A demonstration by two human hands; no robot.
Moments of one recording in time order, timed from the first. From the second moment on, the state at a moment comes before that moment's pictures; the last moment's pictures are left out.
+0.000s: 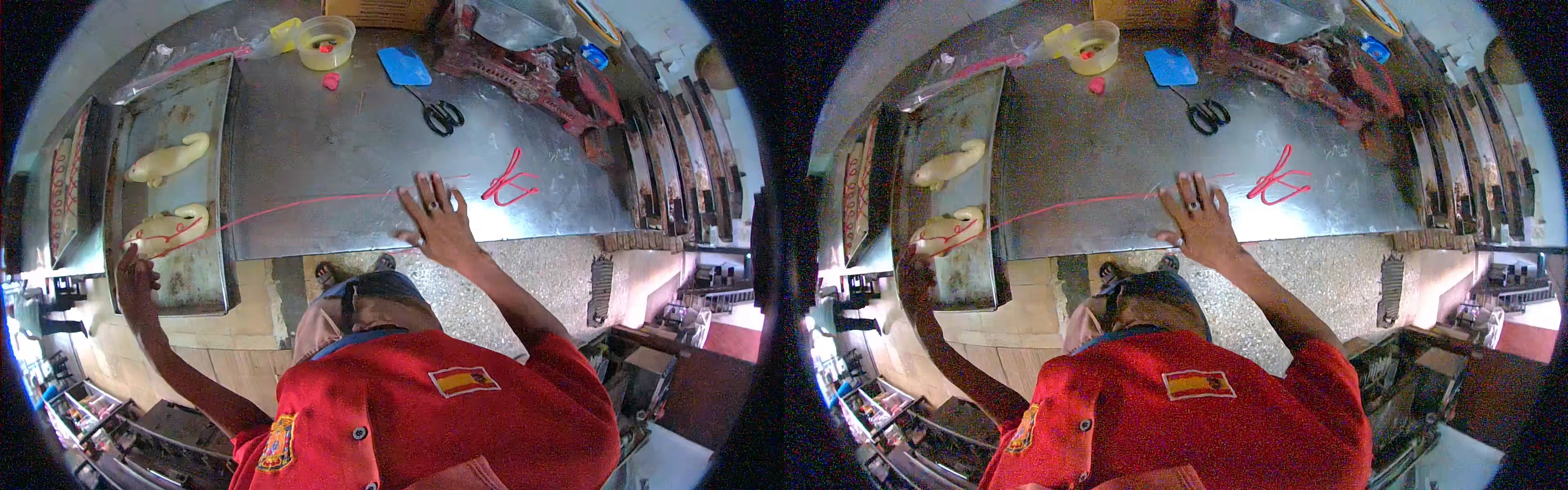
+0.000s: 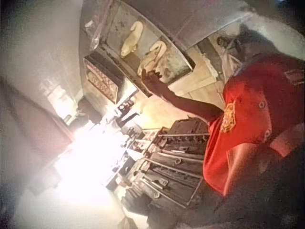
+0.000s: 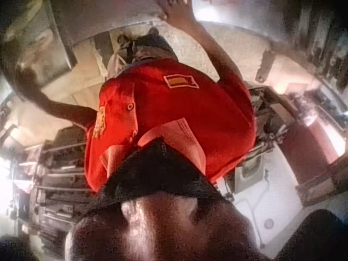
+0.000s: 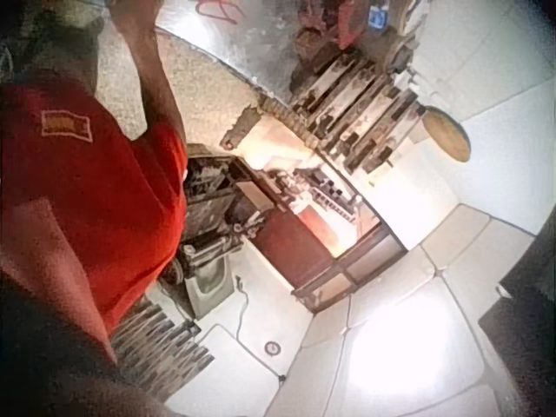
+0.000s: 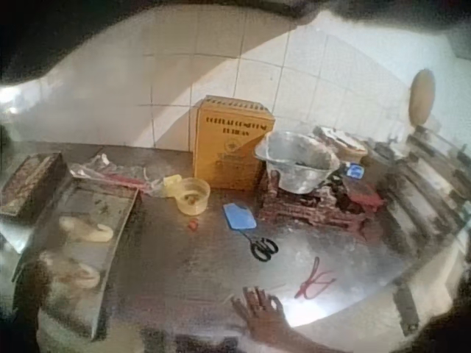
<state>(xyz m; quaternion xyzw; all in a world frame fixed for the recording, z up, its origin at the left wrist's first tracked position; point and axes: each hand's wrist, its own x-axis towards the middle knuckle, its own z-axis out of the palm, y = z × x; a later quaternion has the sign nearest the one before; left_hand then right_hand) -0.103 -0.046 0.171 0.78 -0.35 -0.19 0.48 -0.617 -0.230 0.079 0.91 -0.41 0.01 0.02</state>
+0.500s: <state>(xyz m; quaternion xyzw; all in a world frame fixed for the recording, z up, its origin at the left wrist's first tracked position) -0.188 -0.027 0.173 0.72 -0.27 -0.23 0.60 -0.652 -0.250 0.068 0.91 -0.41 0.08 0.02</state>
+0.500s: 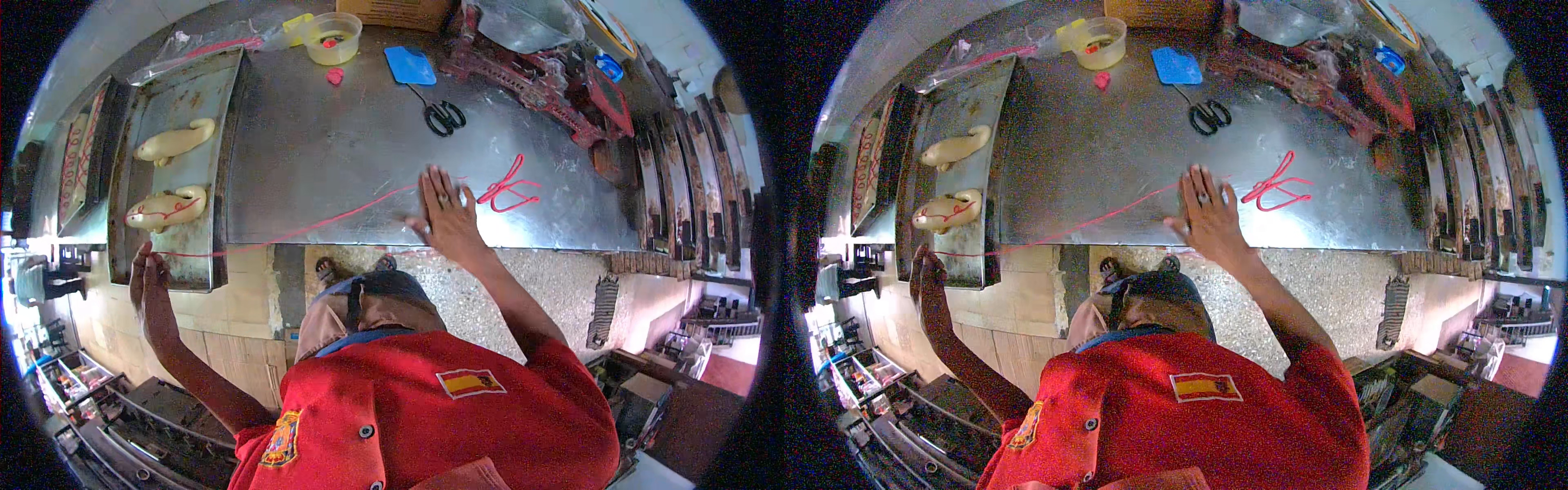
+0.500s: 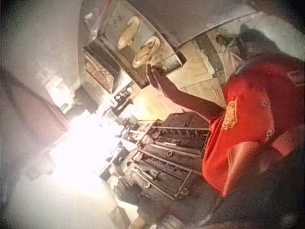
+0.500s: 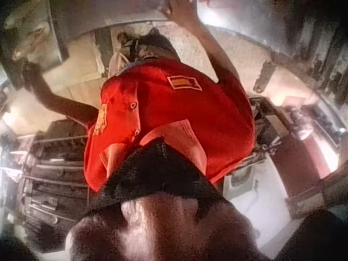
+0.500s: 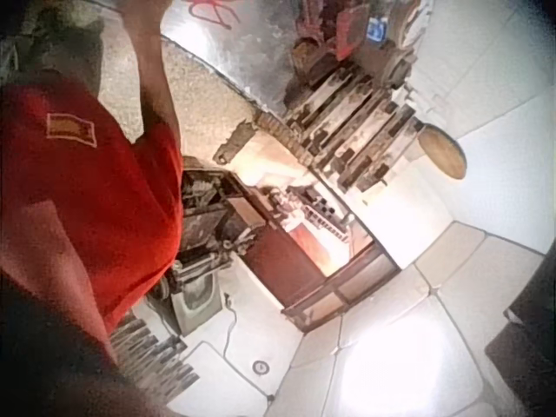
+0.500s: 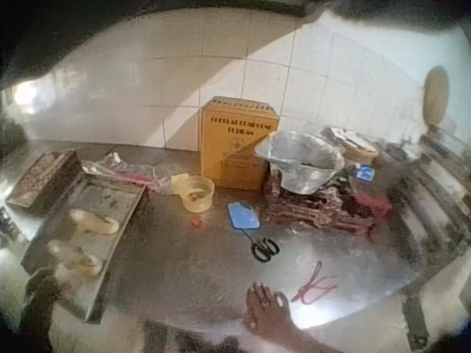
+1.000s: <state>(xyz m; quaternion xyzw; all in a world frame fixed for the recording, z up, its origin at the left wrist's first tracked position) -0.318 -0.126 0.316 0.66 -0.50 -0.21 0.51 -0.563 -0.252 0.130 0.87 -0.30 0.20 -0.33</state>
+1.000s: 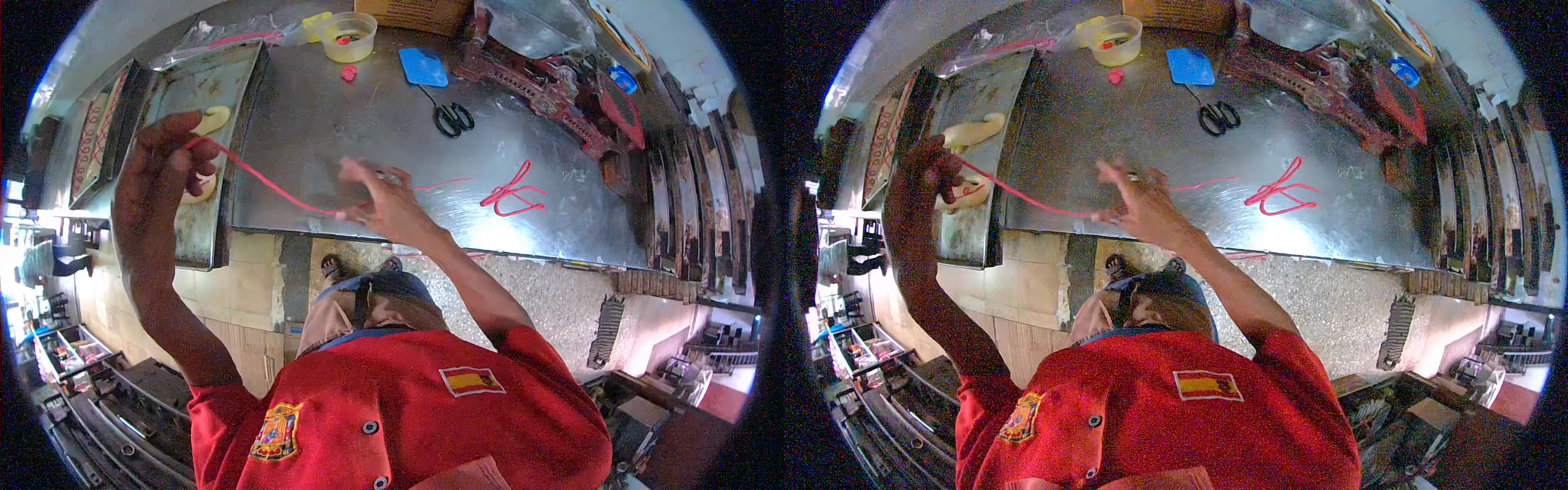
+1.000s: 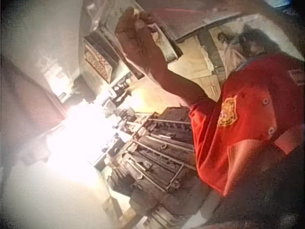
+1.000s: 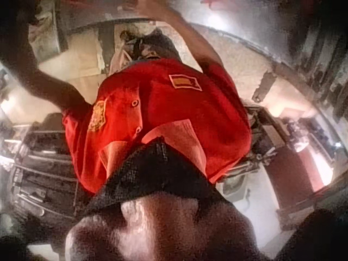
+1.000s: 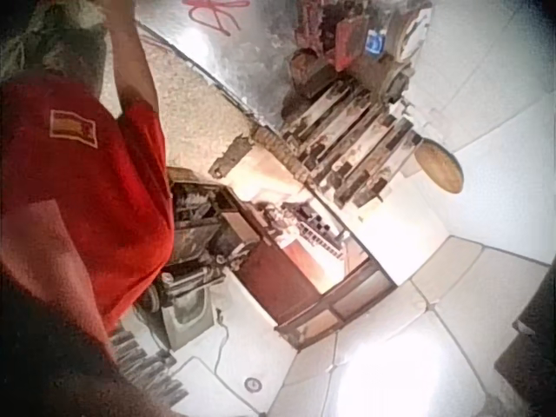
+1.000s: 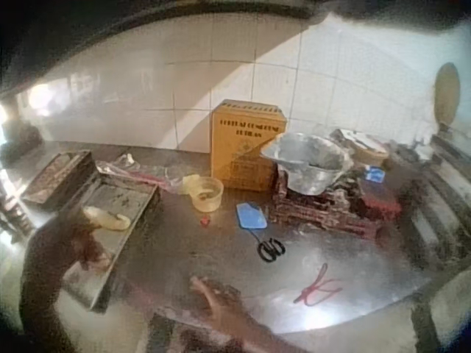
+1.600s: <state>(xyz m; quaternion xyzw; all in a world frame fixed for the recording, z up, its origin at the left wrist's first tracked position) -0.333 -0.135 0.068 0.76 -0.62 0.00 0.21 -0.666 -0.329 0.105 0.89 -0.45 0.08 -0.05</state>
